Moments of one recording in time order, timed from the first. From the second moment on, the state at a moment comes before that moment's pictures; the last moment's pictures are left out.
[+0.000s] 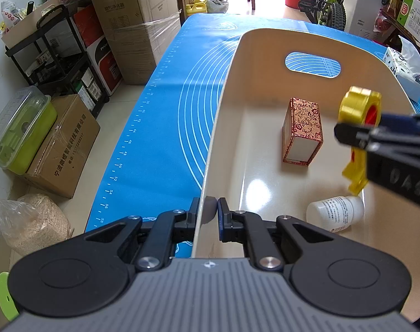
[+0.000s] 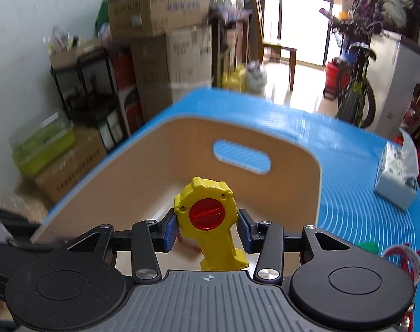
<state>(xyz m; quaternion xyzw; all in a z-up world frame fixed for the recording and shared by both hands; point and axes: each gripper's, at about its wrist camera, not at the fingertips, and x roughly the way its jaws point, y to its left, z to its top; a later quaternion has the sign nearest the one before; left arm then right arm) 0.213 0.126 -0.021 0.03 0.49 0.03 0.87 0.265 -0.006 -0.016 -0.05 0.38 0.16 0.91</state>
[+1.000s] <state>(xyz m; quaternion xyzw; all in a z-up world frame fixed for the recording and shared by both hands) 0.214 0.126 -0.020 0.04 0.49 0.03 0.87 0.252 -0.105 0.027 0.04 0.32 0.07 0.94</state>
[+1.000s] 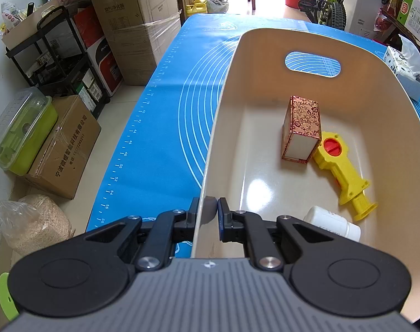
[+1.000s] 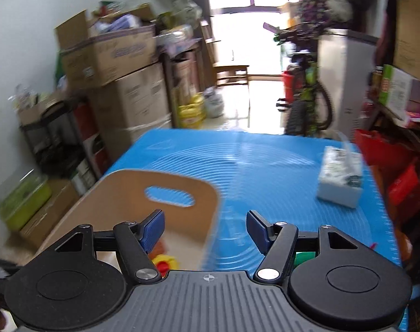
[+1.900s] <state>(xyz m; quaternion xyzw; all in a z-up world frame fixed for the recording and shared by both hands) 0.214 0.126 -0.019 0.04 0.49 0.04 0.87 0.269 -0.132 -0.102 0.01 0.42 0.01 0.91</state>
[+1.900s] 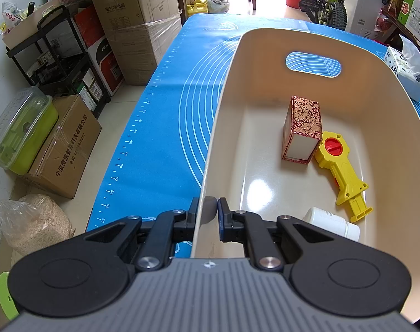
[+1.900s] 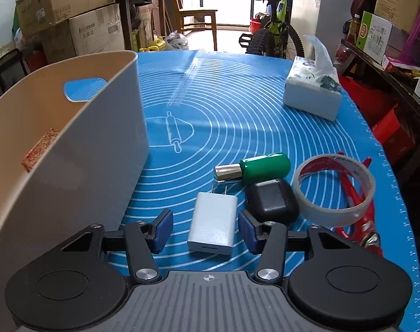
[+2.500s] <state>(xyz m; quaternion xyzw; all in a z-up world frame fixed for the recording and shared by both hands) 0.214 0.126 -0.020 0.04 0.49 0.04 0.87 0.262 -0.137 -0.101 0.01 0.38 -0.01 0.92</state>
